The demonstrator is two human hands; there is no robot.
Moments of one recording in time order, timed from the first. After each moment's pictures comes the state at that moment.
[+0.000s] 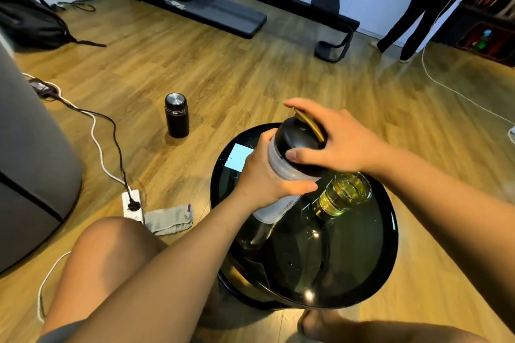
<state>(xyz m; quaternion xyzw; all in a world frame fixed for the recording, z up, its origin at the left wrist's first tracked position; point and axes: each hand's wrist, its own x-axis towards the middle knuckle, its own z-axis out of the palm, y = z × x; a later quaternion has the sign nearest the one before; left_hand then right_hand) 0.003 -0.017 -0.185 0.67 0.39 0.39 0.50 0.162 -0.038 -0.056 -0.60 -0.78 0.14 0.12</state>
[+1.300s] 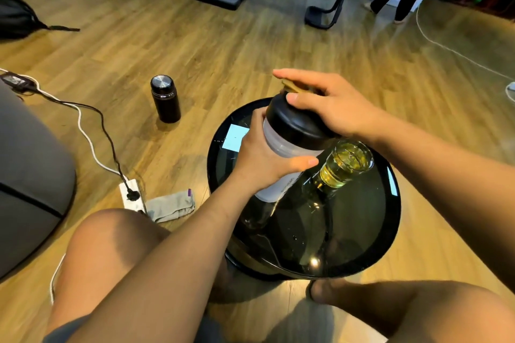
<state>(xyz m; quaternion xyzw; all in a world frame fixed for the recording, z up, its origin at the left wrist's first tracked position) 0.003 -0.019 -0.184 0.67 0.37 0.40 0.51 0.153 -0.030 -0.065 -0.64 -0.69 0.24 0.25</state>
